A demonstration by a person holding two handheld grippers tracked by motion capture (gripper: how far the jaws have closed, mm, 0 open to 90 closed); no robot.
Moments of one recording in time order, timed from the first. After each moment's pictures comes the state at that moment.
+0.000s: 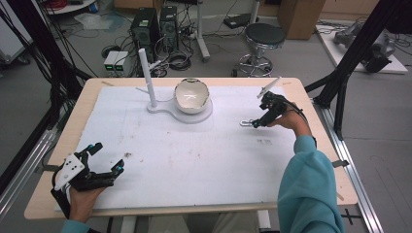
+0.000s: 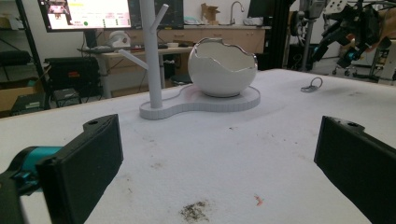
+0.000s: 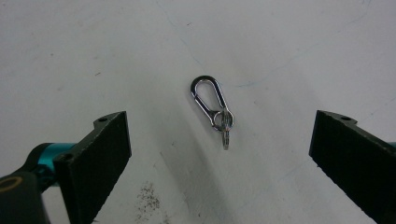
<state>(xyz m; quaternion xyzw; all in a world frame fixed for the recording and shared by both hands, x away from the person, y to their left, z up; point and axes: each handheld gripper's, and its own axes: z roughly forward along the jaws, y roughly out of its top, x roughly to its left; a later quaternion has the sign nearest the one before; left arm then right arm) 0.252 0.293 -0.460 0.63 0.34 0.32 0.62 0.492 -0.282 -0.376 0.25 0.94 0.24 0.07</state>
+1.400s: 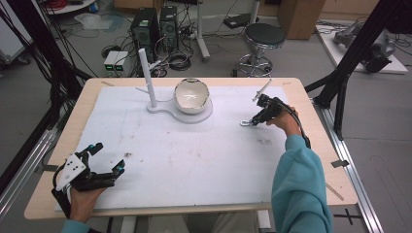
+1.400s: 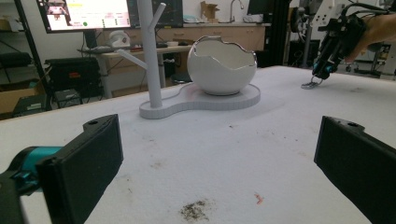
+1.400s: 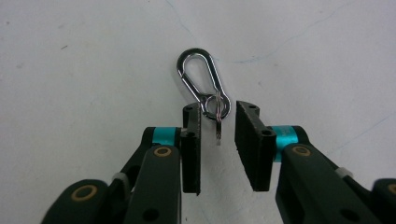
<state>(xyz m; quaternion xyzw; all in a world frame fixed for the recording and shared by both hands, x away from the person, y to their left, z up) 0.252 0.291 -0.460 0.63 0.33 0.33 0.62 0.511 -0.277 -0.400 0.25 0.95 0.19 0.03</state>
